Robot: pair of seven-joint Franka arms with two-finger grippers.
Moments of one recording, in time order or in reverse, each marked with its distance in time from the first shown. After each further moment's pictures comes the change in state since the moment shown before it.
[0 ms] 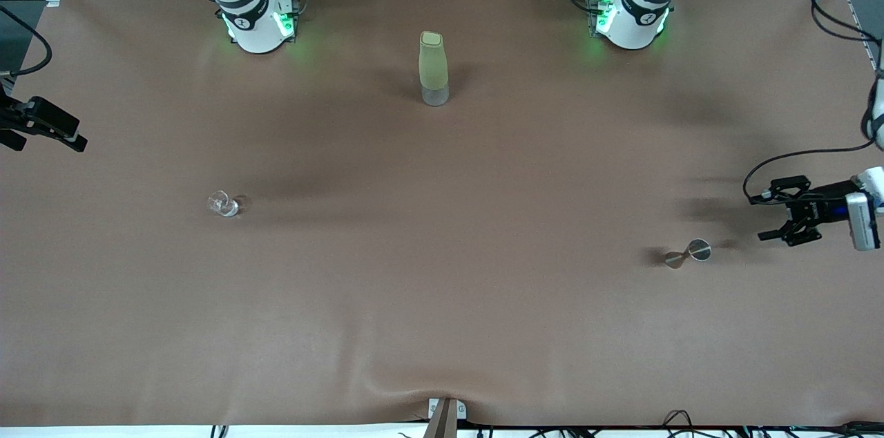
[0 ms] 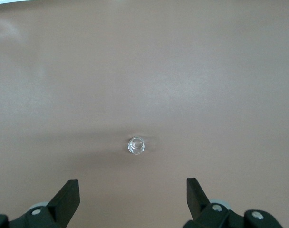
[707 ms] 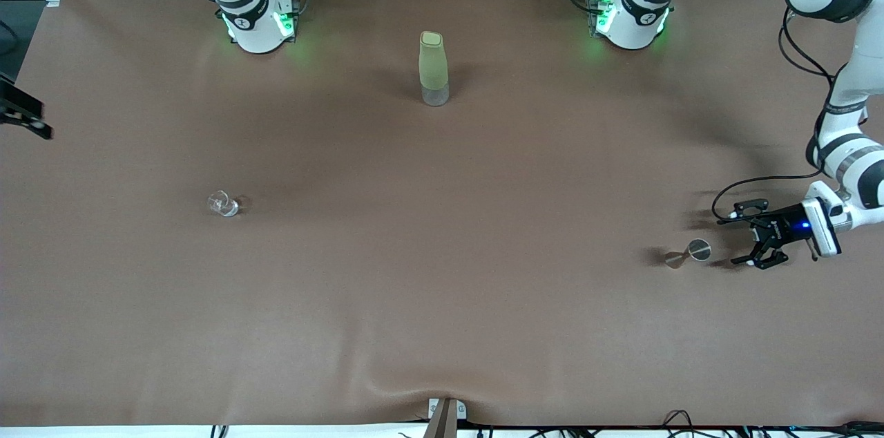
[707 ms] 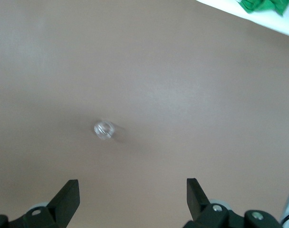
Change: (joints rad) left arm -0.002 0.213 -0.029 0.076 -0.226 -0.001 0.468; right arm -0.124 0.003 -0.019 0.000 -0.008 -0.007 -0.603
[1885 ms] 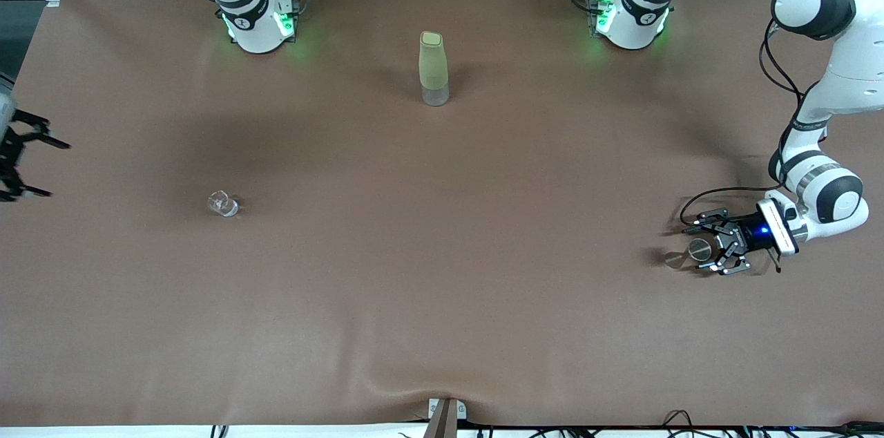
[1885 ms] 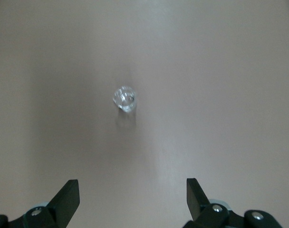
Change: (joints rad) left arm -0.032 0.073 -0.056 0.007 -0.032 -0.003 0.274; right arm -0.125 0.169 -0.060 -0.215 0.323 0.159 -1.393
